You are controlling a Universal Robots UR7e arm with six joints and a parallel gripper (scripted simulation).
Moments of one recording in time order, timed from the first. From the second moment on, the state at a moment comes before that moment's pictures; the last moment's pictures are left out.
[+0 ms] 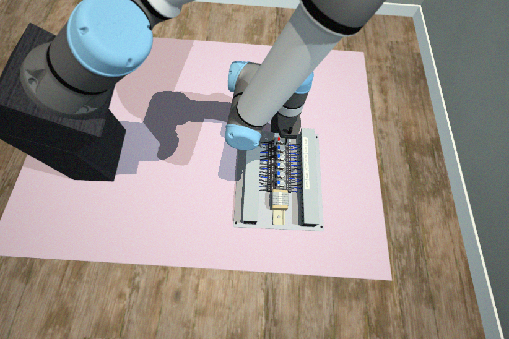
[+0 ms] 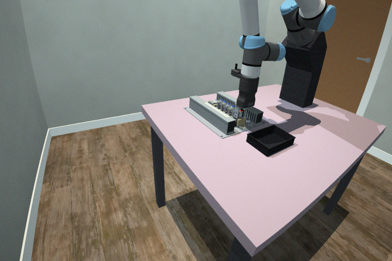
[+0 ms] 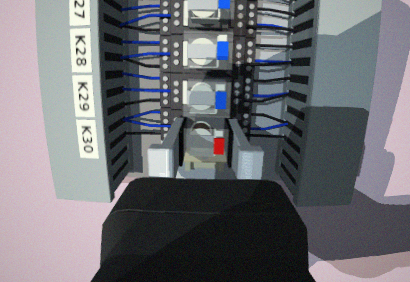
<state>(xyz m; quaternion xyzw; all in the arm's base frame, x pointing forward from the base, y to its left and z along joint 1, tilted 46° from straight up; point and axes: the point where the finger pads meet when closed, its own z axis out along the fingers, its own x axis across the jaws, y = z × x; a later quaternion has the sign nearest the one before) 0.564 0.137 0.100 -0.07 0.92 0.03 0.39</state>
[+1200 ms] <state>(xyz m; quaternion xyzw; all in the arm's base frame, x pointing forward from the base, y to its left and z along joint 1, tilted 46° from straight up) 0.565 0.137 0.101 -0.07 0.92 0.03 0.38</state>
